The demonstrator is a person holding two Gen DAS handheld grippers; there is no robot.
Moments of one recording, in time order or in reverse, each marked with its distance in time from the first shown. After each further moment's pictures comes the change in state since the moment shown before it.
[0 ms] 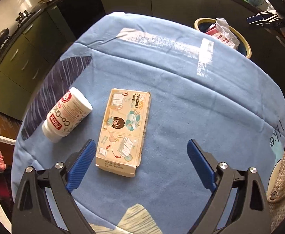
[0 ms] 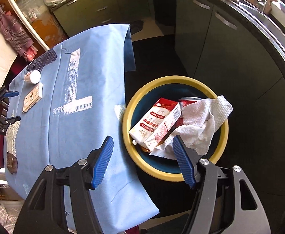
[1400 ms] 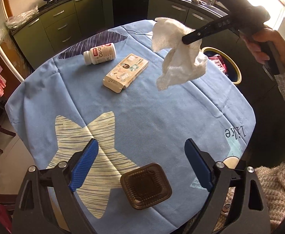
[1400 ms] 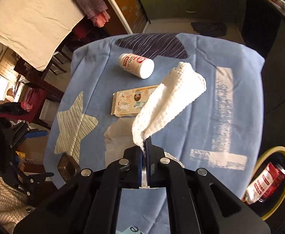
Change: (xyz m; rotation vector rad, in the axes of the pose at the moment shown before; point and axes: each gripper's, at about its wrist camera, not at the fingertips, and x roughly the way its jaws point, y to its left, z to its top) left arm -0.120 -0.063 -0.121 -0.432 -0.109 0.016; right arm 0.014 0.238 0.068 -0.329 0.068 0.308
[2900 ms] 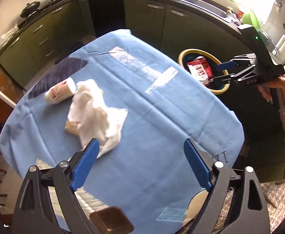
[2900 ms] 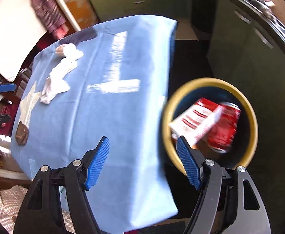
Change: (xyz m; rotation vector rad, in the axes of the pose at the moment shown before) left arm 0.014 -0.069 0.071 0.089 0.015 -0.002; right arm -0.028 -0.109 -0.119 0.051 -0.021 -0.145
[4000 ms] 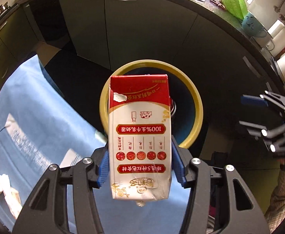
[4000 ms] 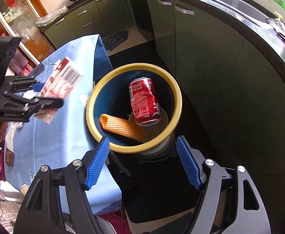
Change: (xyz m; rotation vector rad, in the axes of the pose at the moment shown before) left arm 0.182 -0.215 0.203 0.178 0.137 -0.195; right arm -0.087 -0.165 -0.135 0.412 -0.135 -0.173
